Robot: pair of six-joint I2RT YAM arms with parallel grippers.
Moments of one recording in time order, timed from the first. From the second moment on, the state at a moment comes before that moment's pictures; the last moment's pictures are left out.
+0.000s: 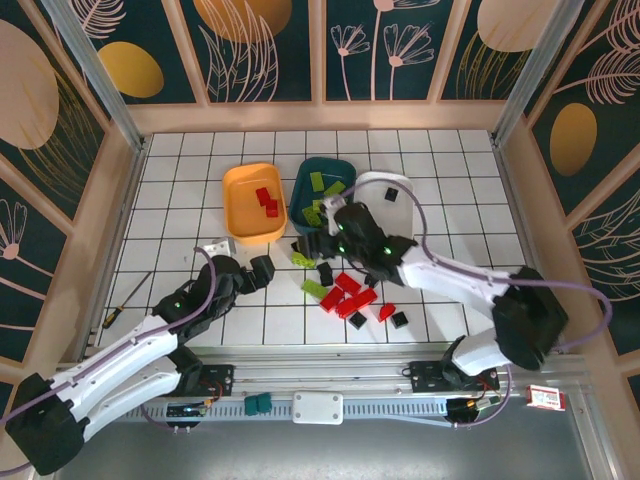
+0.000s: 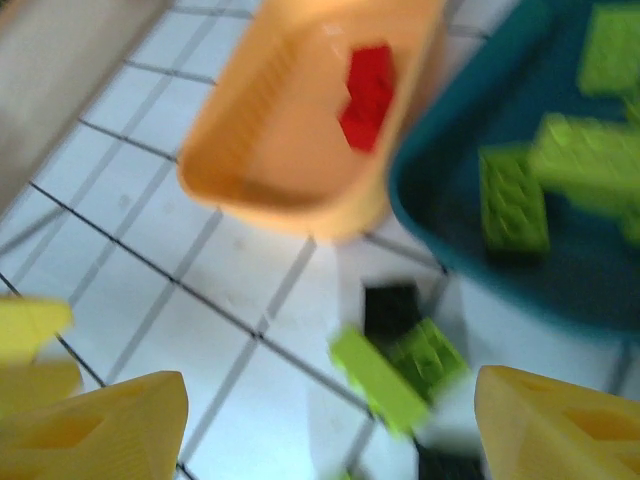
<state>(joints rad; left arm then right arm) -0.70 0.81 0.41 -0.26 -0.27 -0.84 0.87 1.39 0.87 -0.08 0.01 0.44</state>
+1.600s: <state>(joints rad) -0.70 1.03 0.41 -0.09 -0.22 -0.83 1.00 1.21 0.57 -0.58 0.25 0.86</state>
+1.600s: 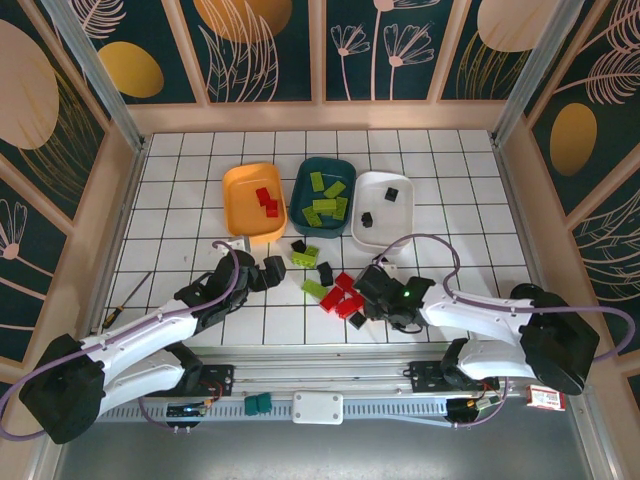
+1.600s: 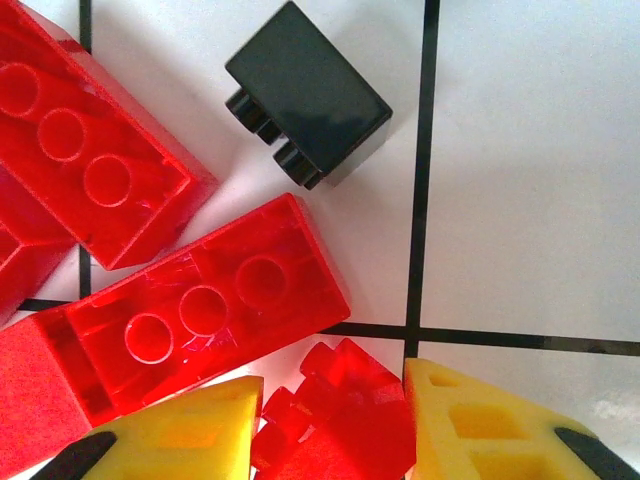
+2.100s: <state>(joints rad) -0.70 0.93 0.41 -0.15 -0.26 -0.82 0.93 1.32 0.96 -0.42 0.24 0.62</state>
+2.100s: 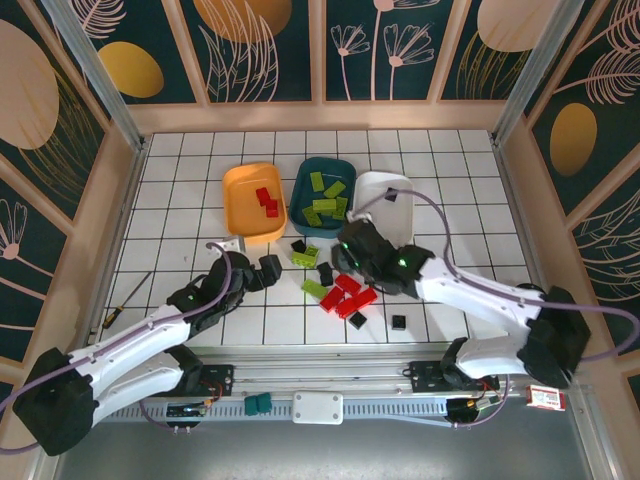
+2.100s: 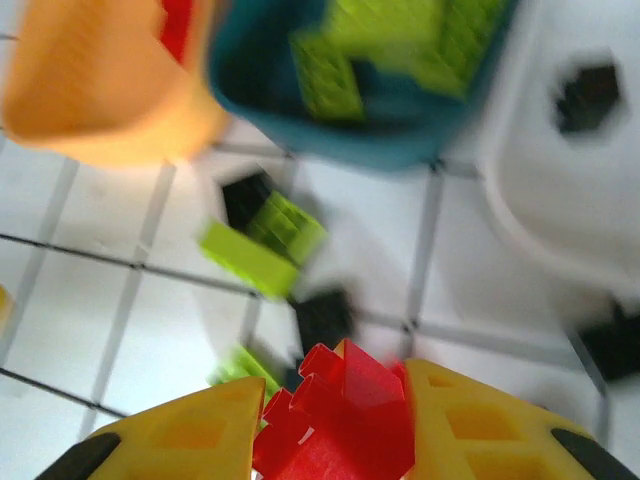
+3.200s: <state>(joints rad) -0.70 0.74 0.42 -0.32 -0.31 -0.84 0.81 1.91 1.44 -0.20 -0.03 0.44</state>
